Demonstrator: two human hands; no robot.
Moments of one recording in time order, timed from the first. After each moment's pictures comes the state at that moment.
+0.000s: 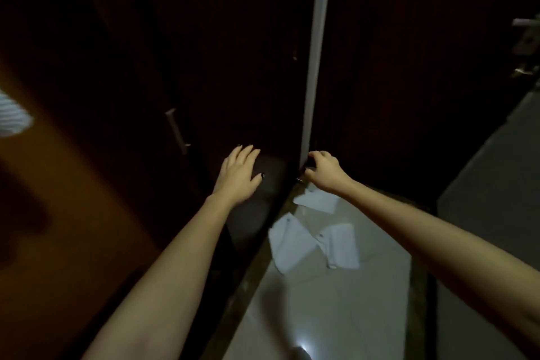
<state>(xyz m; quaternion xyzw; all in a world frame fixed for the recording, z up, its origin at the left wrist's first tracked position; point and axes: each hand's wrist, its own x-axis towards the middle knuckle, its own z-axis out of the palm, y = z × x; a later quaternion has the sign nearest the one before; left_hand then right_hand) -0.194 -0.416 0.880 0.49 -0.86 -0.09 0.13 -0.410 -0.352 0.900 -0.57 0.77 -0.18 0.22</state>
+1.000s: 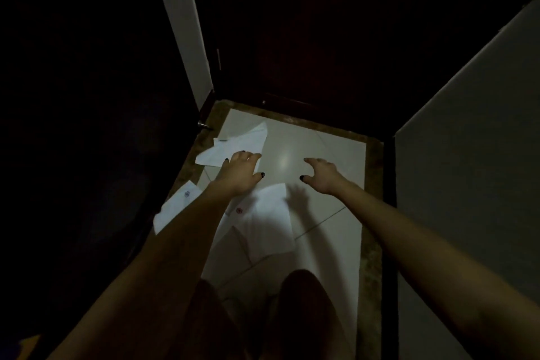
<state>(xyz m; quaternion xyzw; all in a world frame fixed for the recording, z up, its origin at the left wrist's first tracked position) -0.675 -0.627 0.360 0.38 -0.89 -0.23 -0.10 -0.863 -0.509 0.373 -0.45 0.83 0.01 0.32</state>
